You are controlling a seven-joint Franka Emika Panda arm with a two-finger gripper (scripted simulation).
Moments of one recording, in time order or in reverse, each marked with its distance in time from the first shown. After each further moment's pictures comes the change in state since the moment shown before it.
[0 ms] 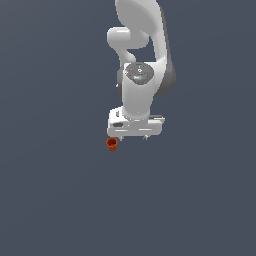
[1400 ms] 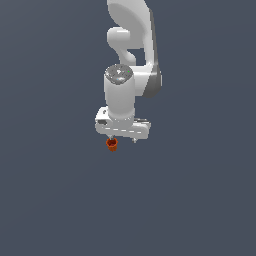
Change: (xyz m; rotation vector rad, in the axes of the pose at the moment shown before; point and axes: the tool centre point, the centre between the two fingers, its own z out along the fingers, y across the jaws) arm -0.005 0.044 0.011 0.022 0.042 0.226
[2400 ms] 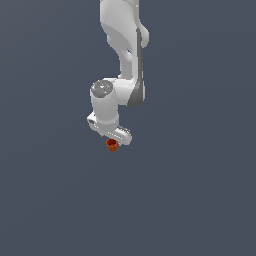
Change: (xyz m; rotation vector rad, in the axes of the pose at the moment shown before) arm -0.033 0.064 0.064 -0.013 -0.024 0.332
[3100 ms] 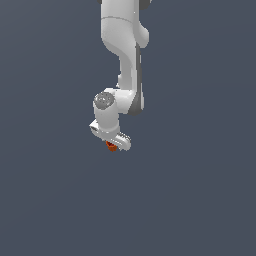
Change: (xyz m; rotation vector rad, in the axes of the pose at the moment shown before) arm -0.001 0.001 0.047 -0.001 -0.001 0.006
